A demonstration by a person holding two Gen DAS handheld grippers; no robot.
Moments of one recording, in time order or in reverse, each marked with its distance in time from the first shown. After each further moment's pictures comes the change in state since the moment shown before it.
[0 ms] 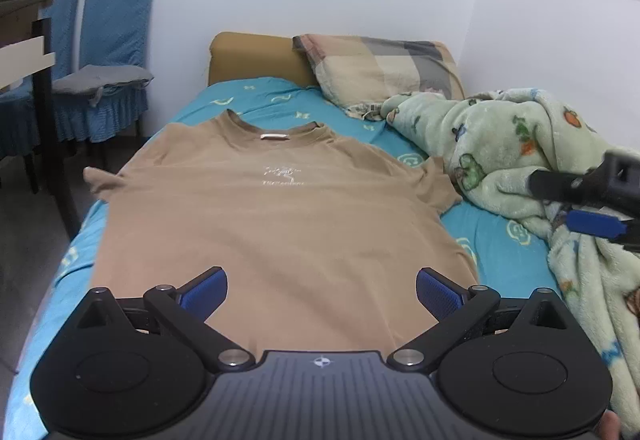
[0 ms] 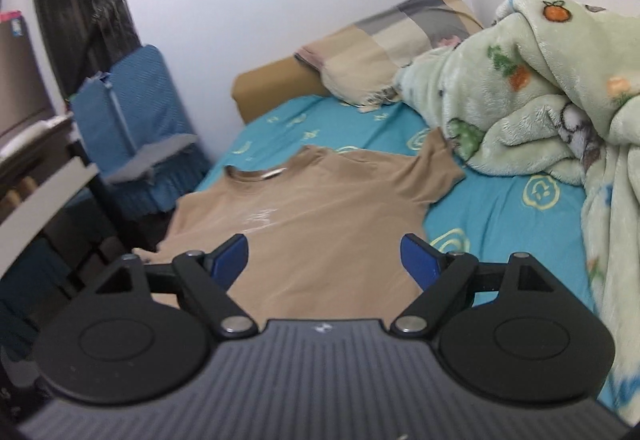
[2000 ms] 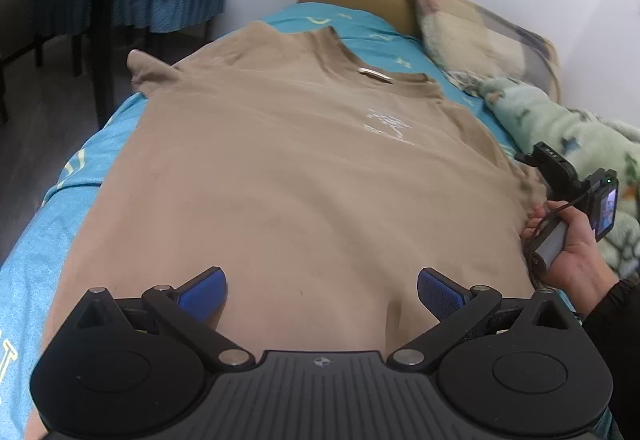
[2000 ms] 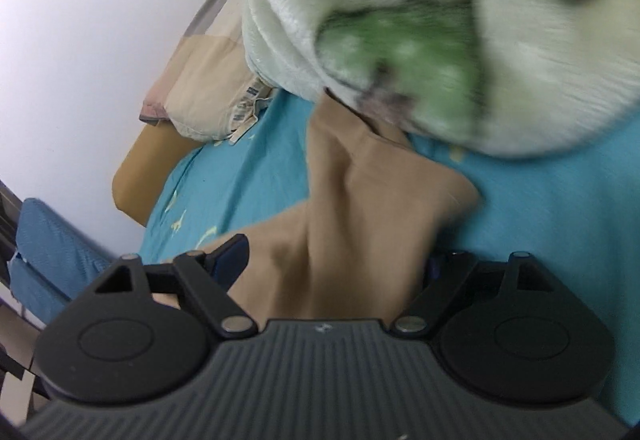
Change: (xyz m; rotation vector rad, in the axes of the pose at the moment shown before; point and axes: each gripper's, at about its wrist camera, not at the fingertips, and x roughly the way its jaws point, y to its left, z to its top) left arm 0.122 0.088 0.002 -0.309 0.191 0.122; right arm 0.365 -0.184 0.037 0.546 -0.040 -0.106
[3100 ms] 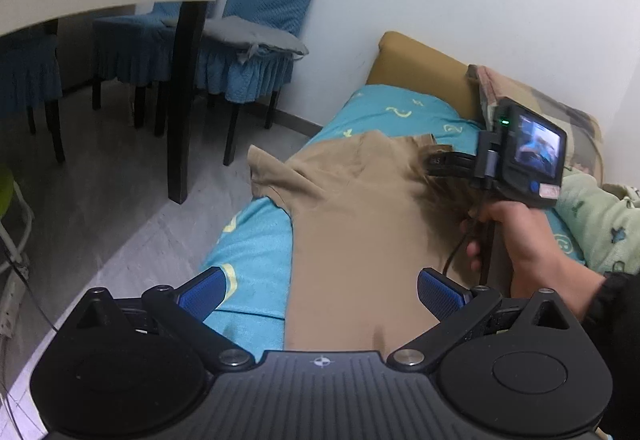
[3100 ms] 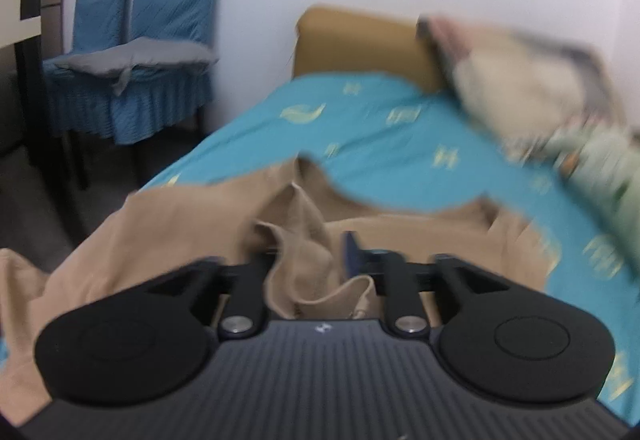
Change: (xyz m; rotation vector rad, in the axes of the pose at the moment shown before) left arm -0.057 0.112 0.064 -0.046 -0.200 0.105; right arm 0.008 0.318 -0.219 -0.948 0.099 0.021
